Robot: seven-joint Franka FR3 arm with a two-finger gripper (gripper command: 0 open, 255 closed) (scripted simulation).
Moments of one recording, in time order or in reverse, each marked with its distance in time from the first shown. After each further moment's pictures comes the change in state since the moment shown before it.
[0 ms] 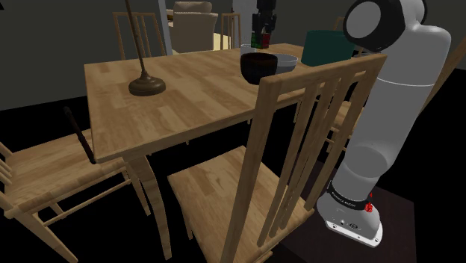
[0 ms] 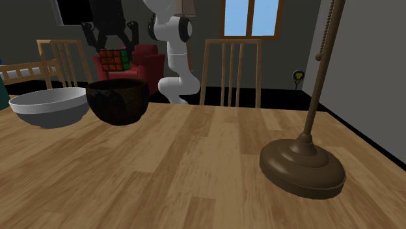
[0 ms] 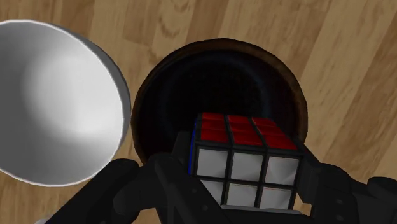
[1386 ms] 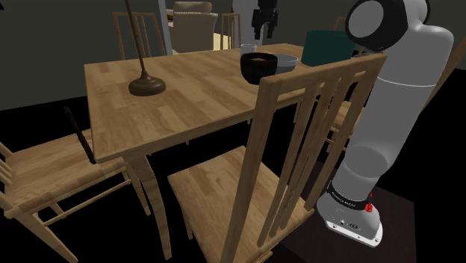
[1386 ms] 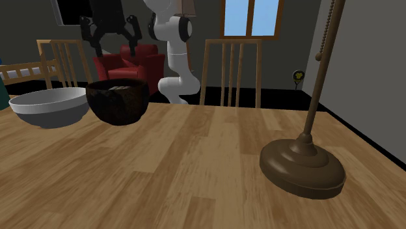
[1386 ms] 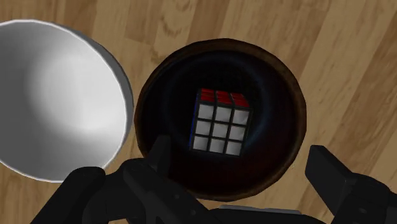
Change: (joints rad) arm 0.000 -0.014 -0.003 -0.003 0.001 0.006 -0.006
